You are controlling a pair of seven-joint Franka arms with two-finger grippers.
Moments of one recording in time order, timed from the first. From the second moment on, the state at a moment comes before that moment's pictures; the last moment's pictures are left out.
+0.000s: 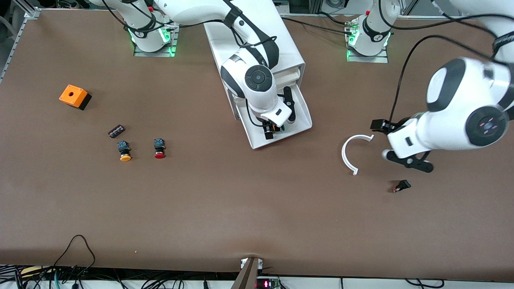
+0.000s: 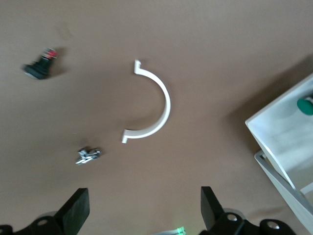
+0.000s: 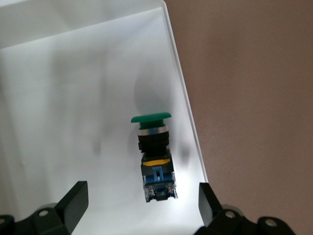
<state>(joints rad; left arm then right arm) -0.04 0.41 -0.14 -1.33 0.01 1.45 0.08 0.86 0.76 -0.04 -1.29 0.13 2.09 -0.93</state>
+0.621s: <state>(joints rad) -0.04 0.29 -0.12 -1.28 0.12 1.43 0.03 0.86 0.81 -0.04 -1.29 0.10 2.13 -0.93</state>
